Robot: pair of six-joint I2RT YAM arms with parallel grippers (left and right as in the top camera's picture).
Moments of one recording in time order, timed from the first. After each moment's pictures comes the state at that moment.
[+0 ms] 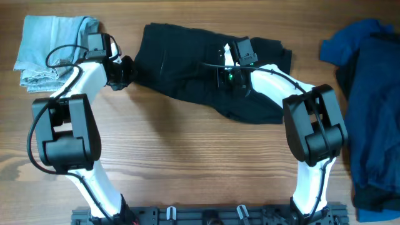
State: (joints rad) left arm 0.08 2.04 1.33 -0.46 0.32 -0.50; right arm 0.36 2.13 1.36 -0.36 -0.30 0.31
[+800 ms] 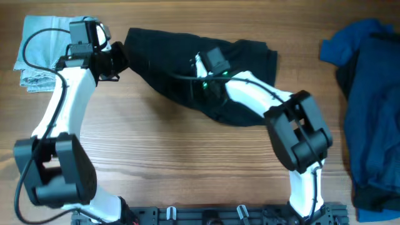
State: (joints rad) left arm 0.08 1.75 1.33 -0.54 0.32 -0.47; right arm 0.56 2.13 1.41 -0.36 -0.37 0.45
